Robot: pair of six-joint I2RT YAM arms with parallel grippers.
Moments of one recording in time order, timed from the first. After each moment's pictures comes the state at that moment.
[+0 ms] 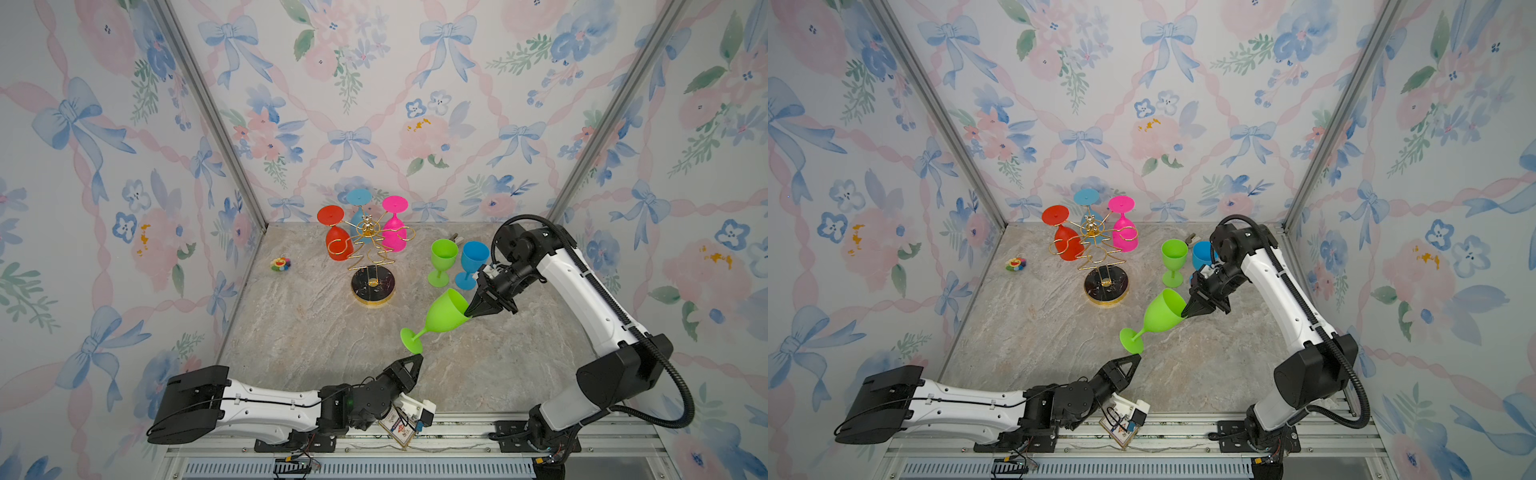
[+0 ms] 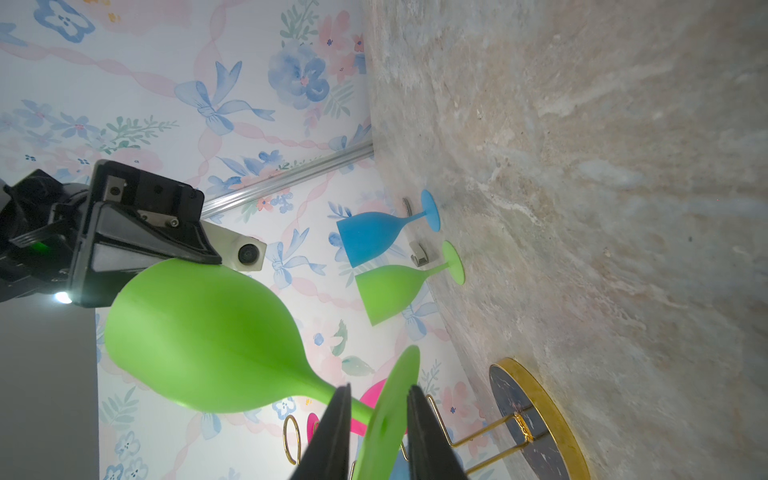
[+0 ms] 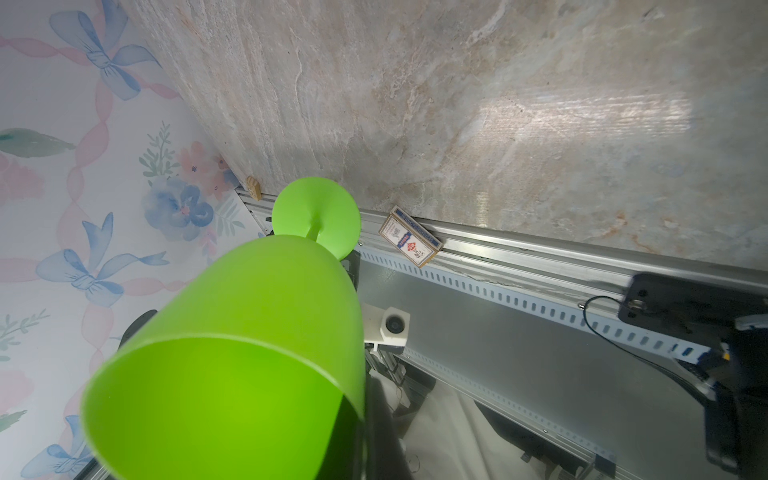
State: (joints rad) left arm -1.48 1.06 0.32 0.49 -0.69 1.70; right arm 0.31 1.60 1.70 -1.70 -0.73 0.52
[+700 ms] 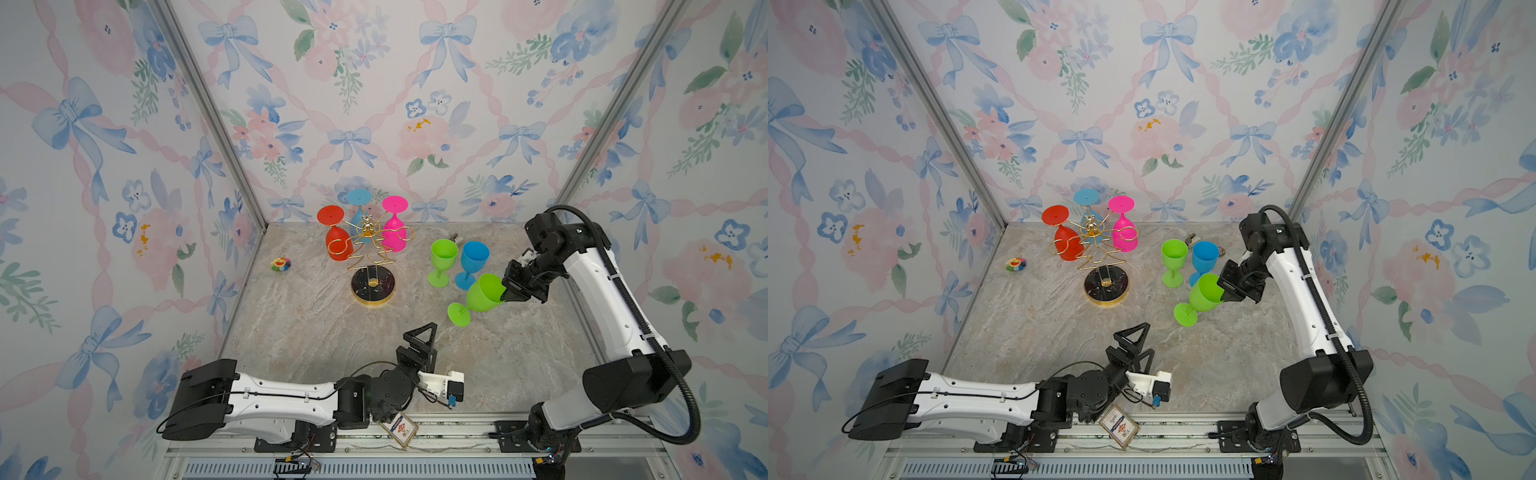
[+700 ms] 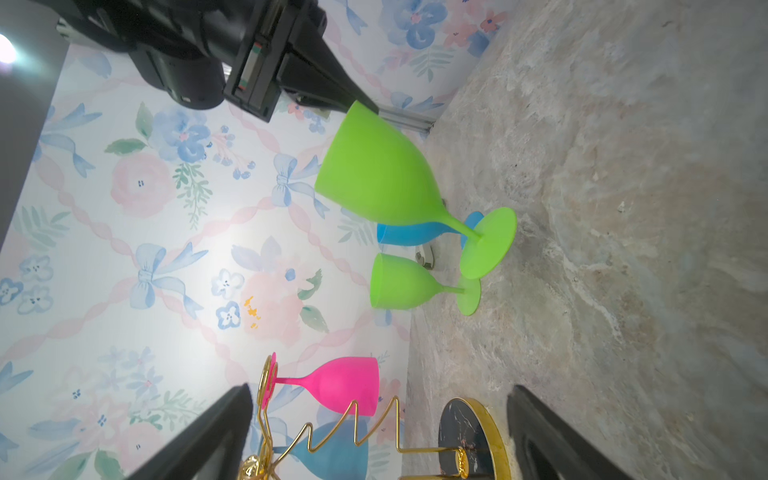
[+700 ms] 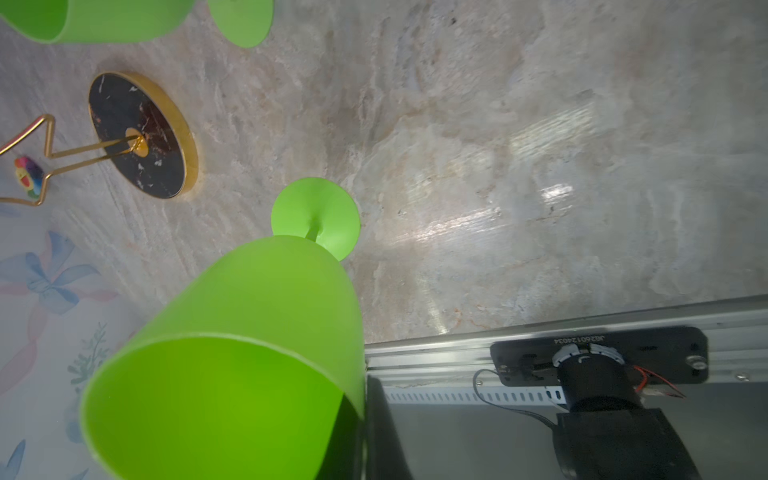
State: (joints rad) left arm -1.49 1.19 0.61 0.46 -0.87 1.18; right arm 0.14 1.55 1.74 -1.63 -0.23 0.64
